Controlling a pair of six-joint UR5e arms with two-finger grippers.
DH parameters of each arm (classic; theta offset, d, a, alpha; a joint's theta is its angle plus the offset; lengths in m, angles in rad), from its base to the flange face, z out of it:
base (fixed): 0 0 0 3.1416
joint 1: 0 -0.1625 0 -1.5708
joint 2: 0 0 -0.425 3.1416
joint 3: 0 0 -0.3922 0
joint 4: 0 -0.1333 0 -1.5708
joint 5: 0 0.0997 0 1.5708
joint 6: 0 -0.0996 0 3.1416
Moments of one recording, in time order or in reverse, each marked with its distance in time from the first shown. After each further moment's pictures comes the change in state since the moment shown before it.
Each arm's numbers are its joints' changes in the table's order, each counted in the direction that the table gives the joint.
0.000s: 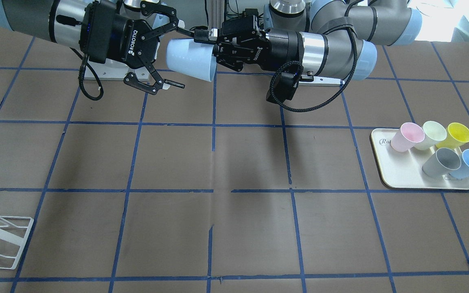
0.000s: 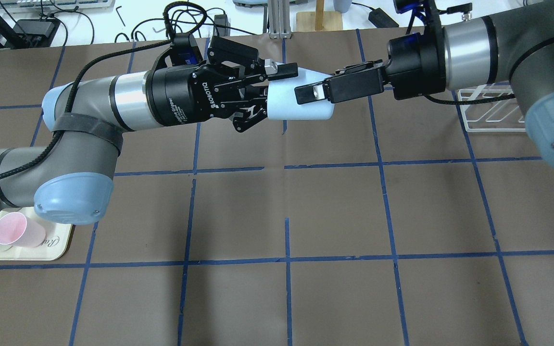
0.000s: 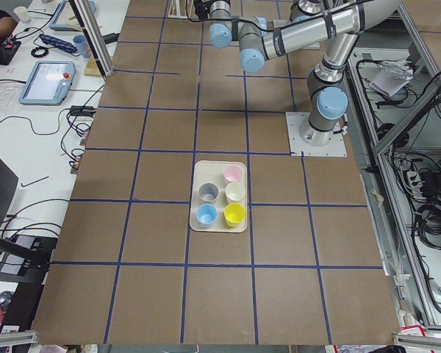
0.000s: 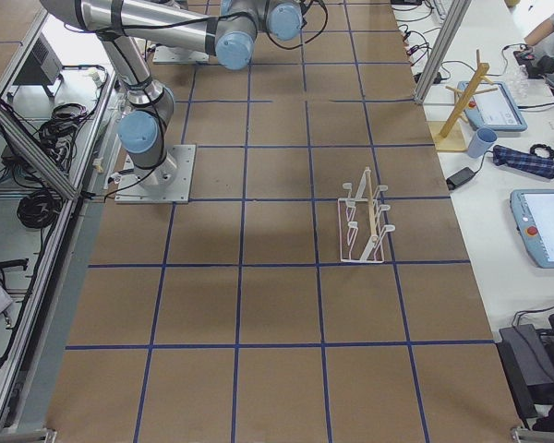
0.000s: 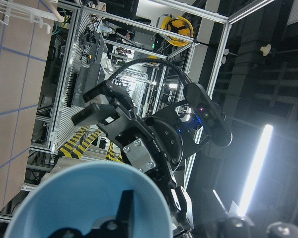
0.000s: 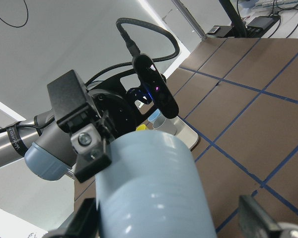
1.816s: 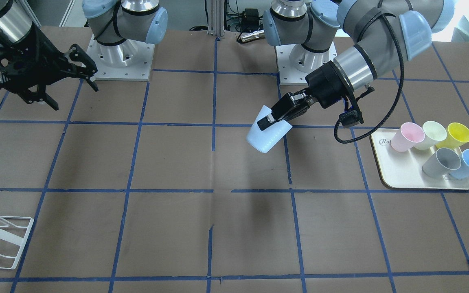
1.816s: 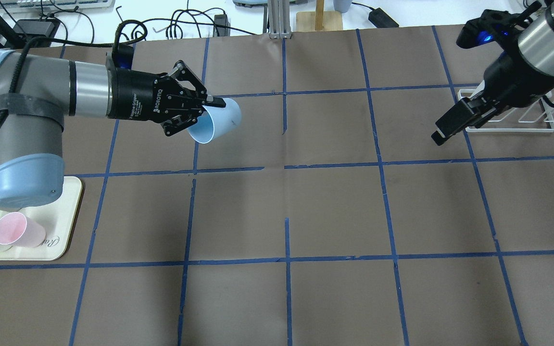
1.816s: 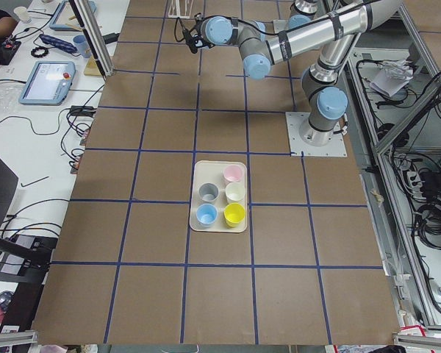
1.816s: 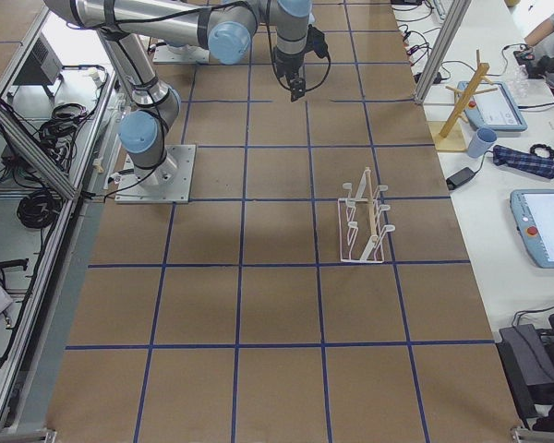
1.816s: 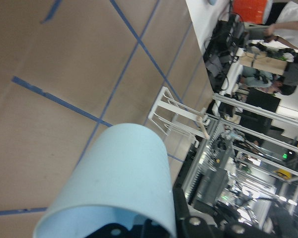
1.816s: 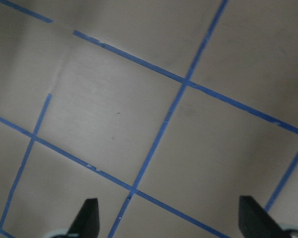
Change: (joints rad) left arm -0.159 0.027 -0.055 -0.119 0.820 0.258; right arm 0.119 0.011 0.140 -0.013 -1.087 -0.366
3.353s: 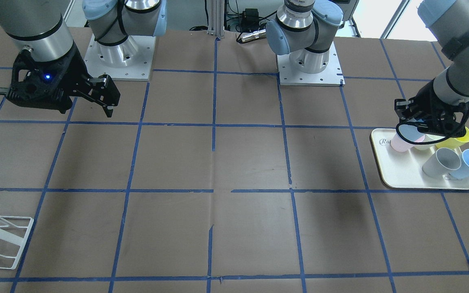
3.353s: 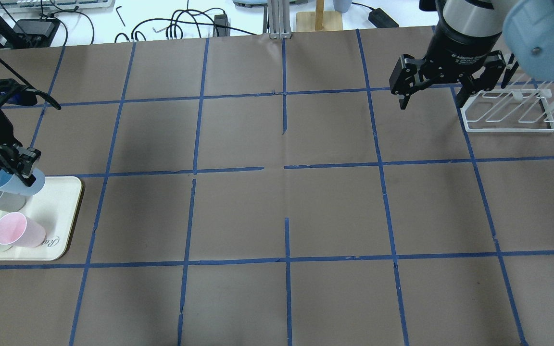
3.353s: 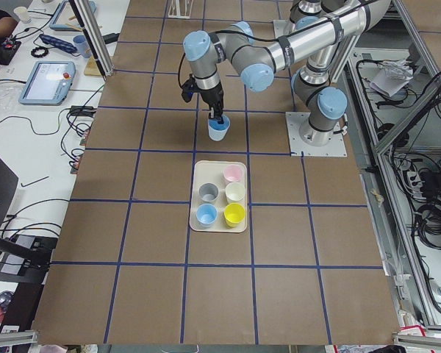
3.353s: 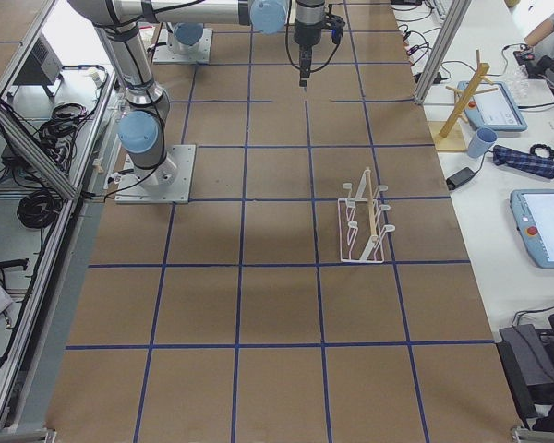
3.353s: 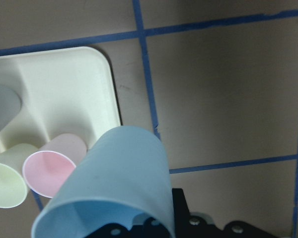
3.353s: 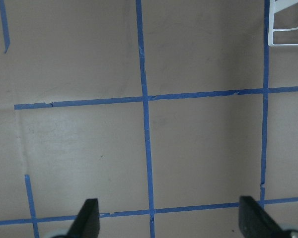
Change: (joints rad) left arm -0.281 -0.121 -0.226 0.490 1.104 -1.143; right arm -0.227 0.143 0.163 0.015 -0.187 -0.639
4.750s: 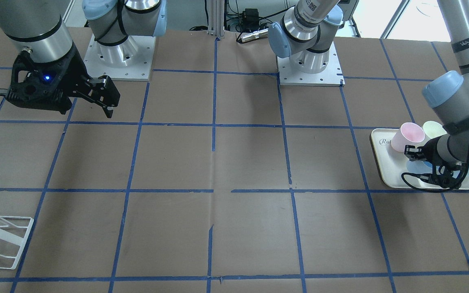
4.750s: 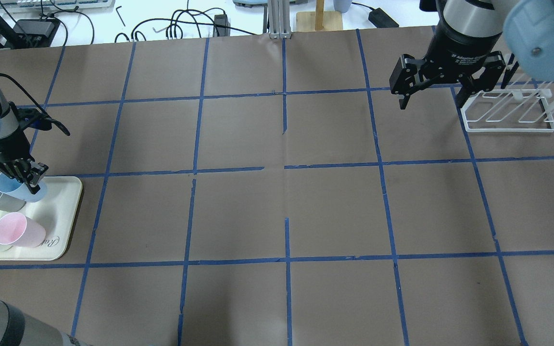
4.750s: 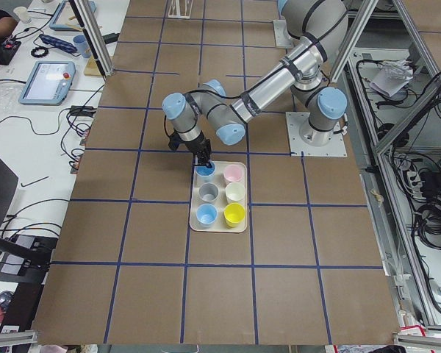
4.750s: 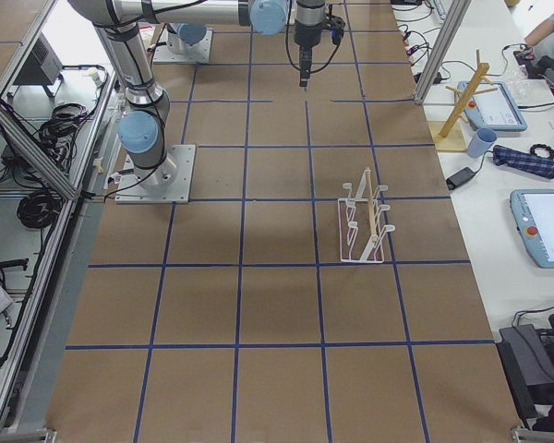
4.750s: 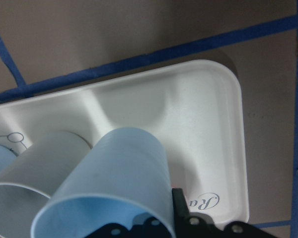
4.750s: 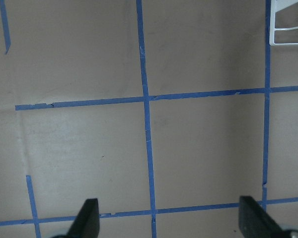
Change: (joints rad) left arm -0.075 -0.305 -0.010 -0.252 0.080 -0.113; right arm 0.002 -0.001 -0.003 0.002 0.008 -0.005
